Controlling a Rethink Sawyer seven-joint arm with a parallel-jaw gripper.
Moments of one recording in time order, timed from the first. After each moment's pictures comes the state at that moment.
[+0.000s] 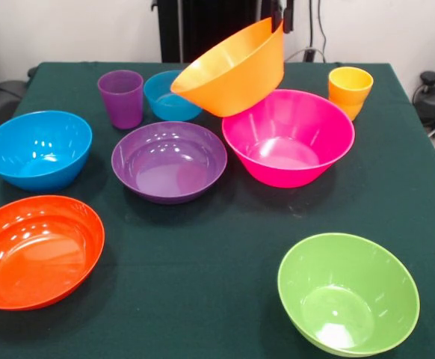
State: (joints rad) arm -0.46 -1.01 0.38 2.22 -0.37 0.30 1.89
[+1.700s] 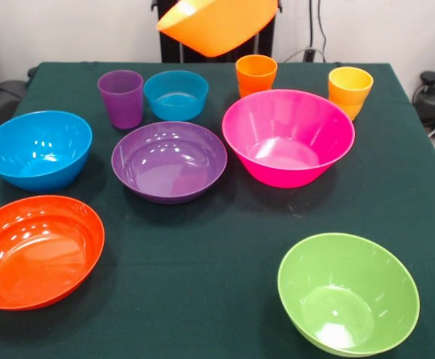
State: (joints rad) arm -0.51 -1.29 0.41 2.22 -0.11 0.69 1.89
